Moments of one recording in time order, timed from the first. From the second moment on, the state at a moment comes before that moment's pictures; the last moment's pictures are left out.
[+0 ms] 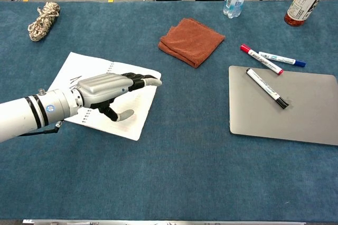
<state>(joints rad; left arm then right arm) -0.76 -1.47 0.03 -1.59 1.46 0.80 -0.08 -0.01 -0.97 0.04 -1.73 -1.56 1.58 0.07</state>
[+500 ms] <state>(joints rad) -0.59 -1.29 0.06 -1.66 1.43 1.02 -0.13 0.01 -0.96 0.04 -1.73 -1.53 1.52 0.06</state>
